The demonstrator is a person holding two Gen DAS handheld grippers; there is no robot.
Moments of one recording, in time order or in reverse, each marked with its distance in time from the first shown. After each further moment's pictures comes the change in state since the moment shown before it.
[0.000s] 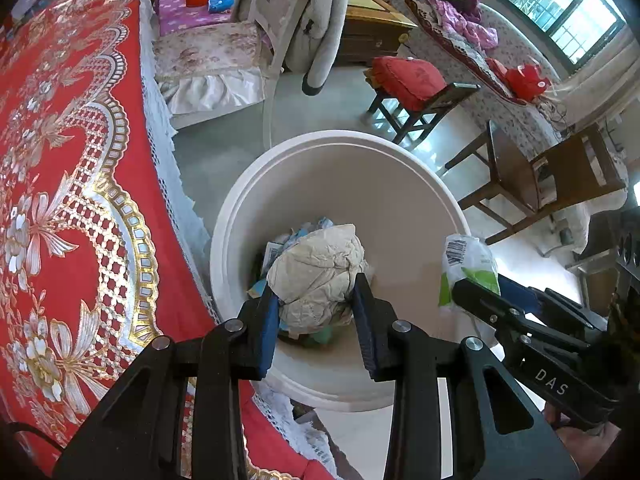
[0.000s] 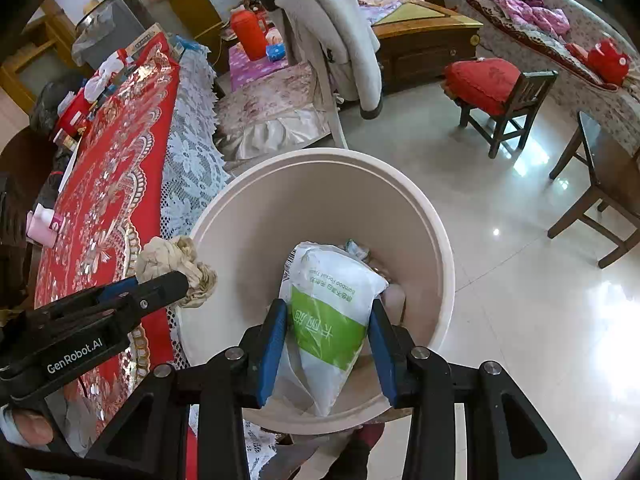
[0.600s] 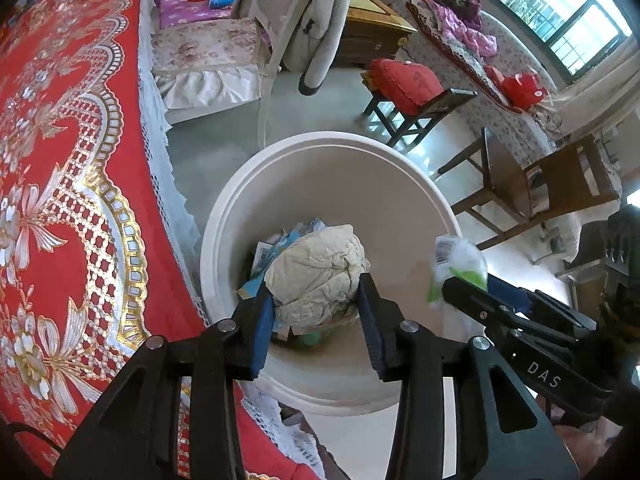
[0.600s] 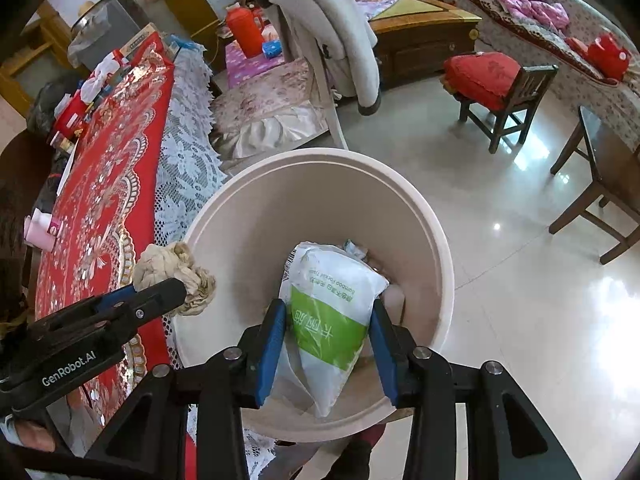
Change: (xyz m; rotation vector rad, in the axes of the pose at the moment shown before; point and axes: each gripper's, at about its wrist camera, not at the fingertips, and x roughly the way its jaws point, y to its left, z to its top) left arm 0.003 0.003 0.003 -0.032 -0.005 -0.040; right arm 0.007 -0.005 0.008 0.020 0.015 0.004
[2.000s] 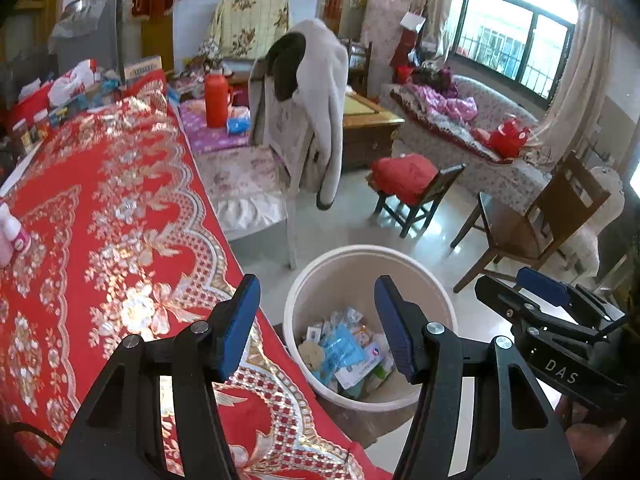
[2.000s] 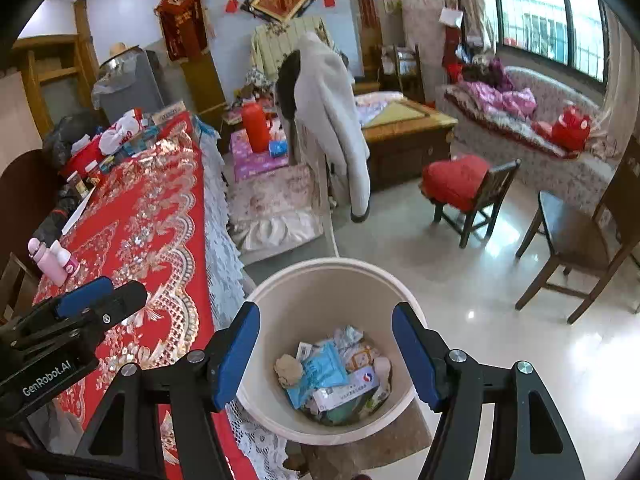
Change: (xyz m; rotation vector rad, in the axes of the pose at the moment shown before) left arm -0.154 0.001 -0.036 0.160 -0.426 0.105; right arm -0.119 0.080 -0.026 -0.076 -0.408 -0.119
